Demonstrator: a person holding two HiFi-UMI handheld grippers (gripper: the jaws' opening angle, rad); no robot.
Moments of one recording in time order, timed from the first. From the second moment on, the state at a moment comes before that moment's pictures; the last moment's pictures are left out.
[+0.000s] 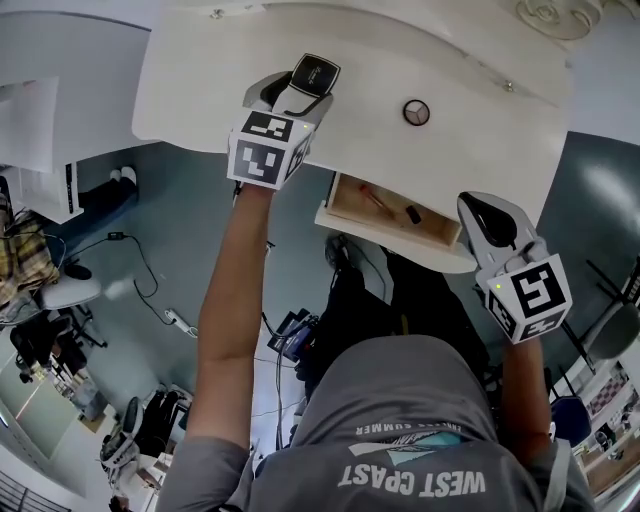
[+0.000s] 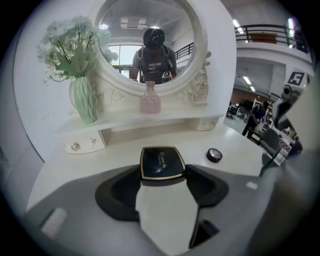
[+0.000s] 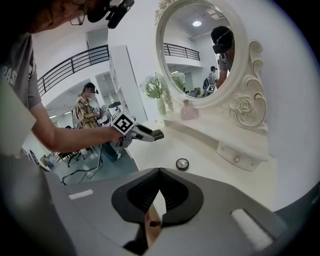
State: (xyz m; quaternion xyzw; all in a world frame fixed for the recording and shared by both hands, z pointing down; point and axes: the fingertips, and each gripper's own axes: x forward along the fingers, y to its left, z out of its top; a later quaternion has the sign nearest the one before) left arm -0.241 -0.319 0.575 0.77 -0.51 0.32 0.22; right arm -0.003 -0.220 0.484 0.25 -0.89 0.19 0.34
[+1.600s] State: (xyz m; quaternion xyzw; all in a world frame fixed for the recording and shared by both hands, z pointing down) left arm -0.126 -0.123 0.613 0.81 -0.33 0.41 0.24; right arm 0.035 -0.146 0.480 0.28 -0.89 0.19 0.31
